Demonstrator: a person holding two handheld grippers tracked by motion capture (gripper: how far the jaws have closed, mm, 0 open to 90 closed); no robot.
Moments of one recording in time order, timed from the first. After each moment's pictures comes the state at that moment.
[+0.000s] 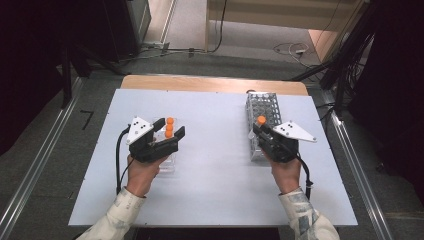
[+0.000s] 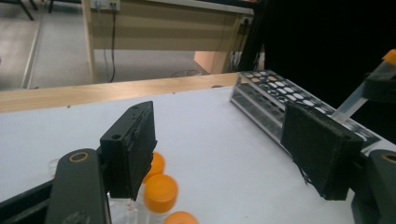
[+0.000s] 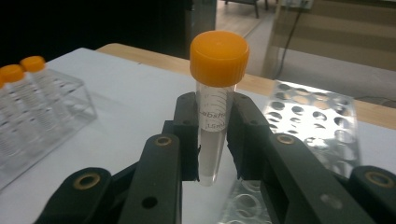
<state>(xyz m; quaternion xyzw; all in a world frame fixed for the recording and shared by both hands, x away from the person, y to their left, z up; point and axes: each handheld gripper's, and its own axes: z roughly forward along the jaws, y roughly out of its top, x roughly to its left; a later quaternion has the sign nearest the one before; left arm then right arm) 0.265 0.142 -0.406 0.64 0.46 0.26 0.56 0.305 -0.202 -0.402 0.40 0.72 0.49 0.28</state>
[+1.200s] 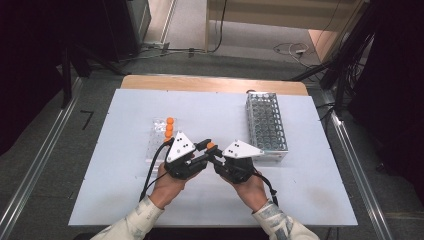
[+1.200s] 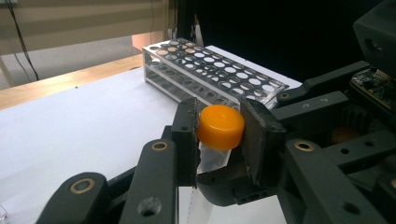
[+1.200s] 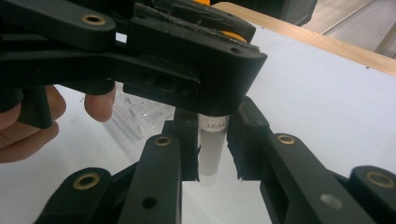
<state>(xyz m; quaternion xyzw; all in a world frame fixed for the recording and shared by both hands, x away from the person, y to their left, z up) 0.252 0.070 -0.421 0.72 0.35 0.21 0.56 0.268 -0.112 -0.432 0.29 0.81 0.48 0.17</state>
